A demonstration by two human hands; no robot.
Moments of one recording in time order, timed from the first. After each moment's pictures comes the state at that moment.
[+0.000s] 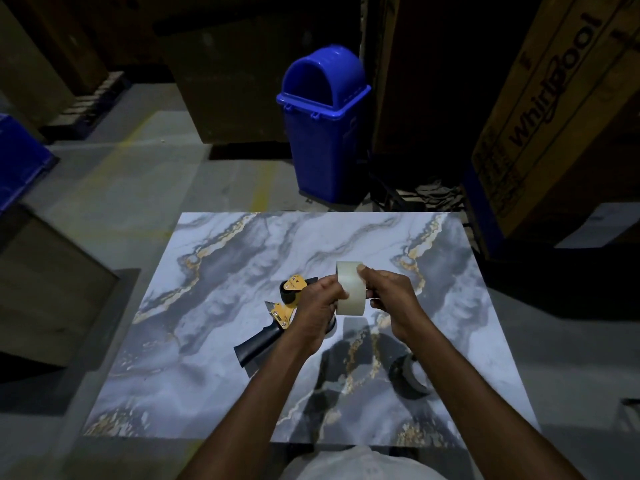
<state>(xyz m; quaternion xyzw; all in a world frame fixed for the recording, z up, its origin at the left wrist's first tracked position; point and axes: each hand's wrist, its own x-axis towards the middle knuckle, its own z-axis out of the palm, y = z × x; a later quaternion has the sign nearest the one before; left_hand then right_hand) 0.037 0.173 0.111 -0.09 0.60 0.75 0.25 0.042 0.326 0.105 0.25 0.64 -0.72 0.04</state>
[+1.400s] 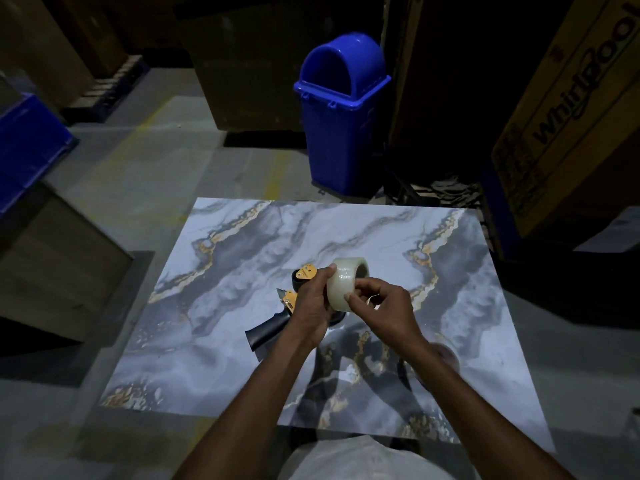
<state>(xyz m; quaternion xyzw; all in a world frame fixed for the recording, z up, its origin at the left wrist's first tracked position) 0.031 0.149 0.076 -0.17 0.53 0.81 0.21 0.078 0.295 0.094 0.04 0.80 -0.60 -0.04</state>
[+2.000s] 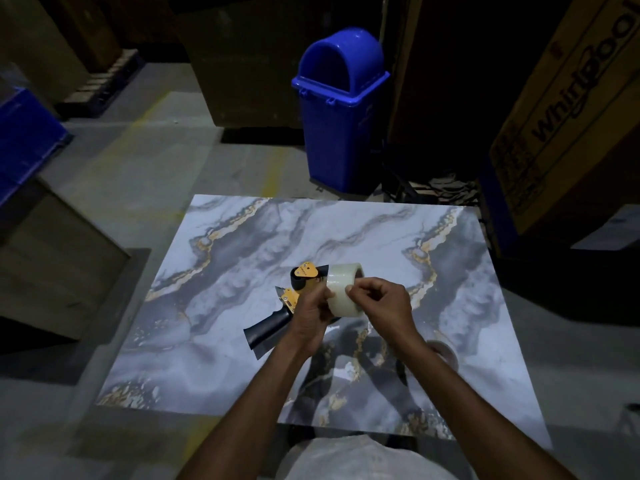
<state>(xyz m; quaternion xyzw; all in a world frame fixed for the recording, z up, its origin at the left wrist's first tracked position) 0.046 0.143 0.059 -0.13 0.53 0.81 0.23 0.072 0.290 0.085 0.15 0.73 -0.66 -0.02</state>
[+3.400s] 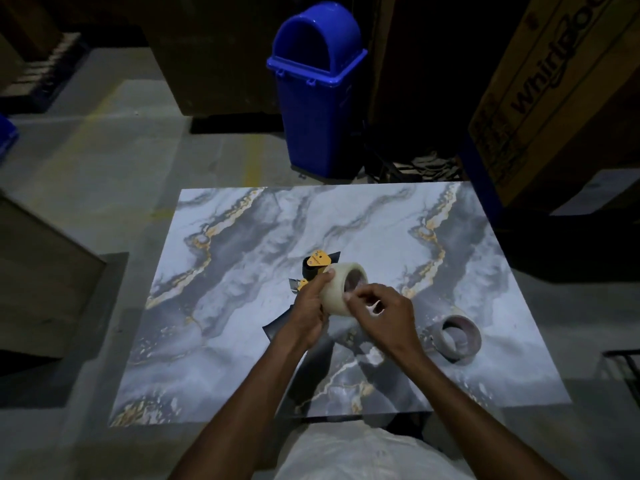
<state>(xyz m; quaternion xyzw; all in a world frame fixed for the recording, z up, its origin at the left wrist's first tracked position) 0.025 0.089 0.034 -0.21 0.45 0.81 0.30 0.096 0.229 0.048 0.10 0.86 -0.48 -0.14</state>
